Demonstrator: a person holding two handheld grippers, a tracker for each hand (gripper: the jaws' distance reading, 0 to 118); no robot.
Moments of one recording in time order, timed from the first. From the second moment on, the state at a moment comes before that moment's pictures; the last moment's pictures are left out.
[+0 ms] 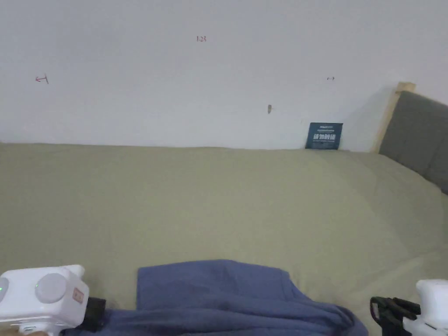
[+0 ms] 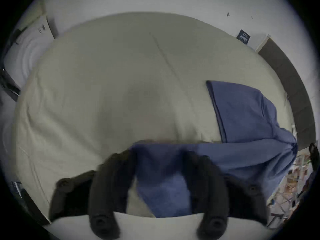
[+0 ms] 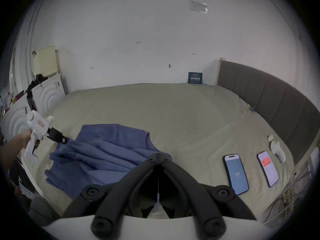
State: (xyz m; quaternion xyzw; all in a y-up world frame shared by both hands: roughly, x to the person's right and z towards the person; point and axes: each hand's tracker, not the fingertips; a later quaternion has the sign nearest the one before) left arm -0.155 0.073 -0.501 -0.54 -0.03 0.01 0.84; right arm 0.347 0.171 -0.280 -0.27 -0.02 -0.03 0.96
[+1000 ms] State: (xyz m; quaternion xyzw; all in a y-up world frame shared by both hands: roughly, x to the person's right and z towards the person) left arm -0.176 0.194 -0.440 -0.34 -0.13 0.10 0.92; right arm 0.357 0.181 -0.346 -0.30 0.02 -0.12 0.95
